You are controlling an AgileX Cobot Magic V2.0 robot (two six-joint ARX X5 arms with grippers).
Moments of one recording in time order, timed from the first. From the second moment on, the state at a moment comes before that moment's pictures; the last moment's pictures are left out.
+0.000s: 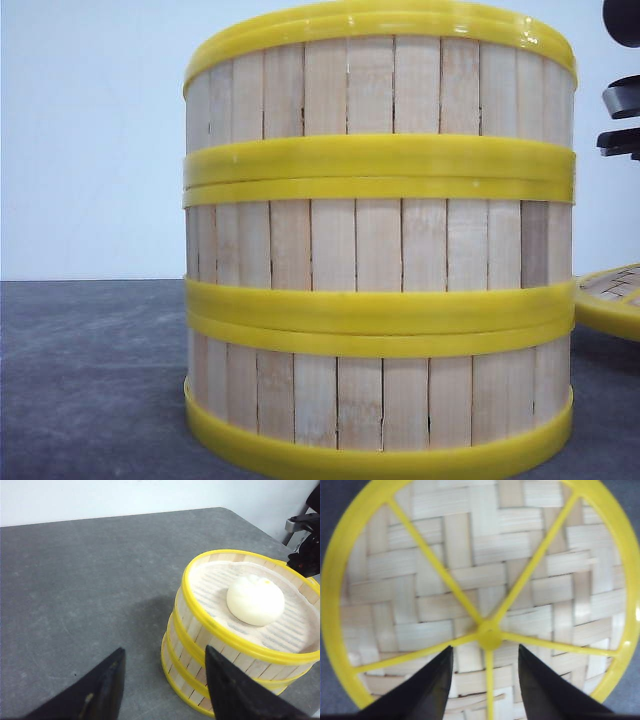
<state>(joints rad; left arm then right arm) -0.38 0.43 0.90 -0.82 0.22 -0.07 0.08 1.45 1.12 -0.97 0.14 0.26</state>
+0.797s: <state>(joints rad) -0.38 0.43 0.90 -0.82 0.22 -0.07 0.02 1.48 1.12 -0.93 0.05 0.23</state>
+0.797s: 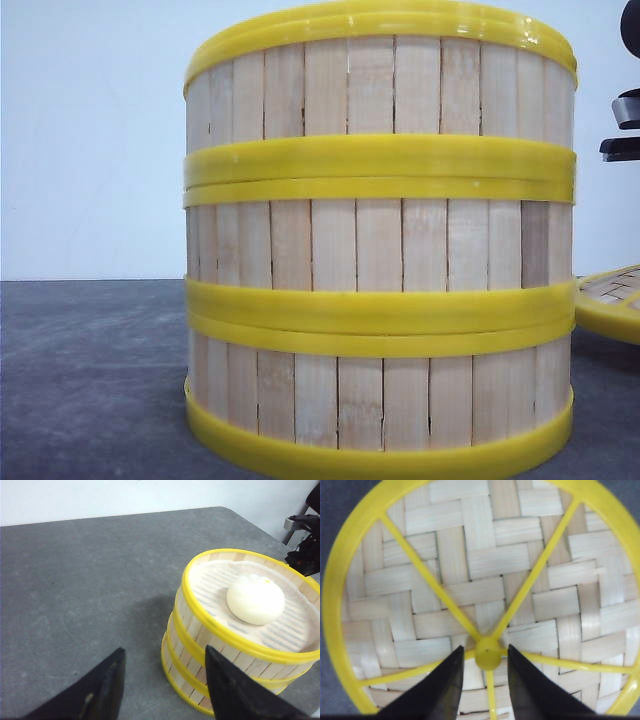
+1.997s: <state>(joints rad) -0.38 0.43 0.90 -0.82 0.22 -0.07 0.13 1.17 1.51 -1.09 -0.34 0.15</state>
